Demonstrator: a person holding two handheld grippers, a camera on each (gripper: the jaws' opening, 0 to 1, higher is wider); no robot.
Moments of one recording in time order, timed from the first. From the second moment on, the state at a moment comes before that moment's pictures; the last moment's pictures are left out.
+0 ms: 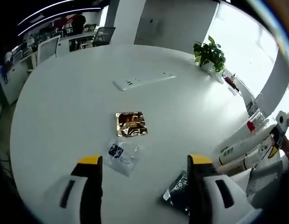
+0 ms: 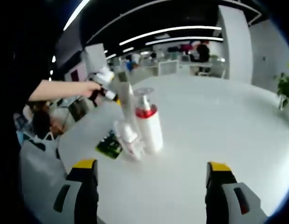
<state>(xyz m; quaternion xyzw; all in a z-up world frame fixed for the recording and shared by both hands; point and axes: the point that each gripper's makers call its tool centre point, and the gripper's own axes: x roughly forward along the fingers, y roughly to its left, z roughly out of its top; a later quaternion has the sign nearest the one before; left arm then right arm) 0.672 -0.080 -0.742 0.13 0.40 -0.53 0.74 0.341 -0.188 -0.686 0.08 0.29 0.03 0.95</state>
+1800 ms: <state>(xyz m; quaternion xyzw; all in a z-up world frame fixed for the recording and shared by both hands) 0.714 -0.160 -0.787 0.23 0.33 -0.48 0.78 0.337 -0.199 -0.715 0.12 0.32 0.01 0.94</state>
